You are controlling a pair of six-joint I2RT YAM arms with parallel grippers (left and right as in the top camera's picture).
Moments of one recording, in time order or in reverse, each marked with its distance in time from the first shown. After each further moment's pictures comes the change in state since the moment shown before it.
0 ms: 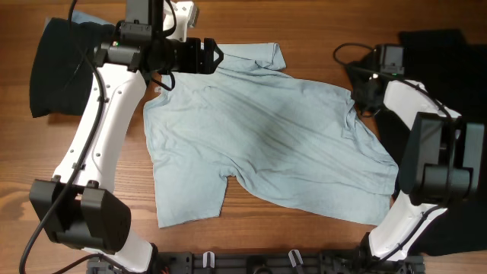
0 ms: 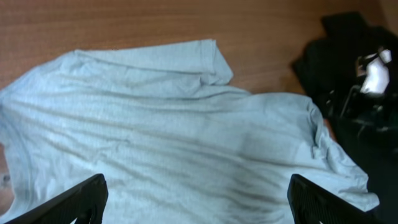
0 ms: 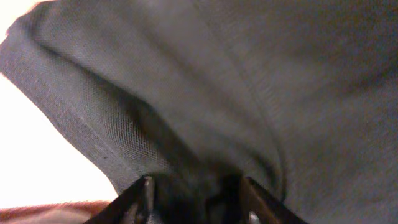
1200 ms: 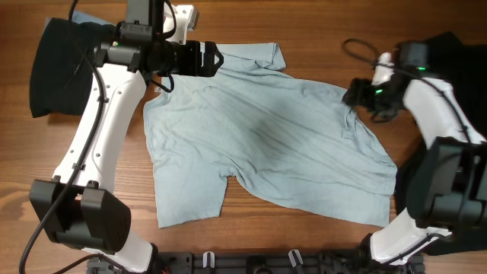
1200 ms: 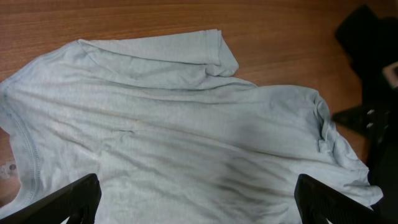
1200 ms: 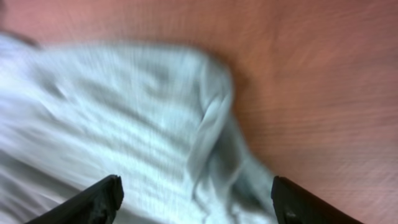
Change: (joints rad) left arm 0.000 0.000 0.000 -0.025 -0.014 0.012; right arm 0.005 -0.172 0.027 -0.401 -0.337 -0.132
